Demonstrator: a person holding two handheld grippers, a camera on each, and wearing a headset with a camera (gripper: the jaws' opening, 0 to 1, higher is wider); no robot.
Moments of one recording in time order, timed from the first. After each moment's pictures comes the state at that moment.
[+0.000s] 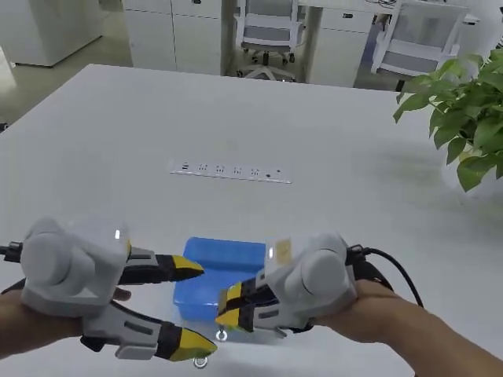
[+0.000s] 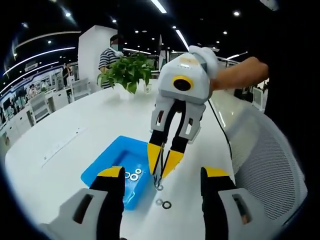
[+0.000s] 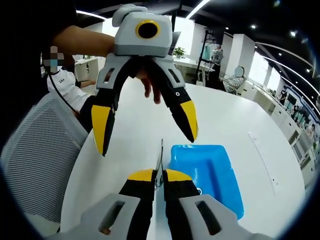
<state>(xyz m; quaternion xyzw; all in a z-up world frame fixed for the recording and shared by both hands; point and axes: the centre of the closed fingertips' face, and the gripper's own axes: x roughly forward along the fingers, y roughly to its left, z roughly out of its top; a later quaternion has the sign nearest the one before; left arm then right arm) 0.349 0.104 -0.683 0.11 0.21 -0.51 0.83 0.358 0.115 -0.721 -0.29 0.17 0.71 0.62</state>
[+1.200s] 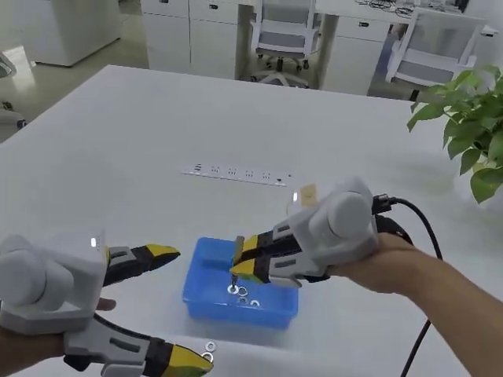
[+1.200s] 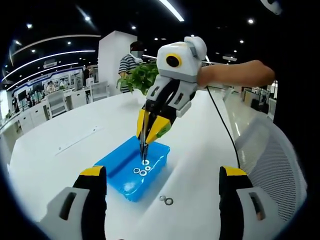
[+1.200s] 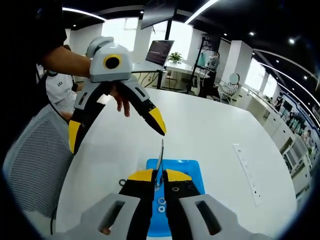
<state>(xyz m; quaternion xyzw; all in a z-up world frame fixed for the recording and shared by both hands) 0.344 0.127 -0.675 0.08 0.19 -0.44 0.87 0.397 0.123 -0.674 -0.30 0.15 0.70 0.63</state>
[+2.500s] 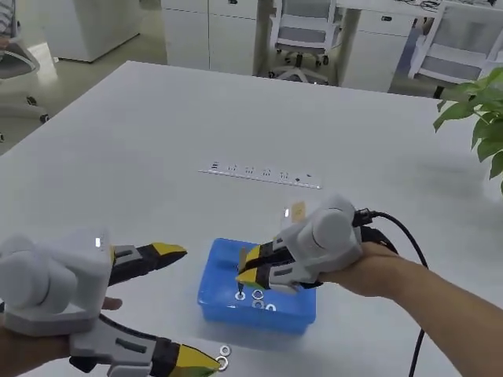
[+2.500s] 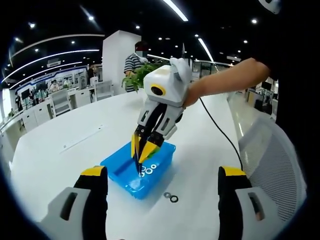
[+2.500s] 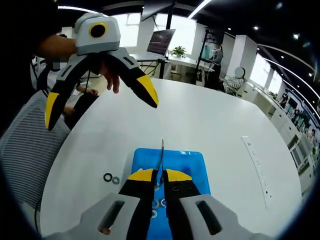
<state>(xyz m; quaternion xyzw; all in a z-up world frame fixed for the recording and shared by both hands) 0.351 0.139 -0.674 0.08 0.19 -0.43 0.88 0.419 0.143 -0.729 -0.30 0.17 0.71 0.61</state>
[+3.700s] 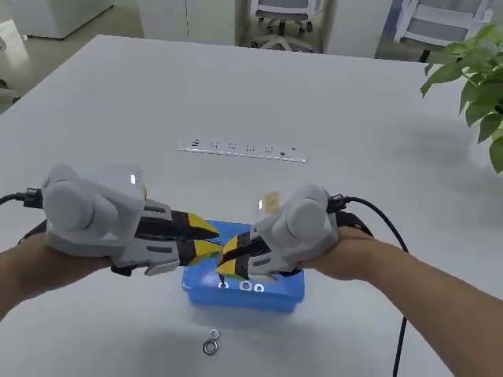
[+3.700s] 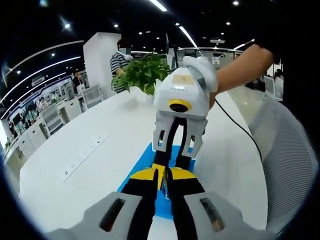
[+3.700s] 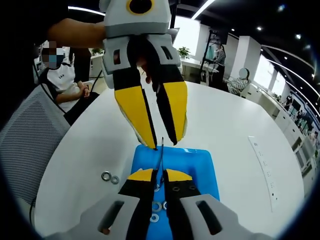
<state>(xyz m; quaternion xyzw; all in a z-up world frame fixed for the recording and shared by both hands) 0.421 0.125 -0.678 0.18 0.18 -0.47 0.84 0.415 0.148 -0.746 -0.30 0.16 0.72 0.60</state>
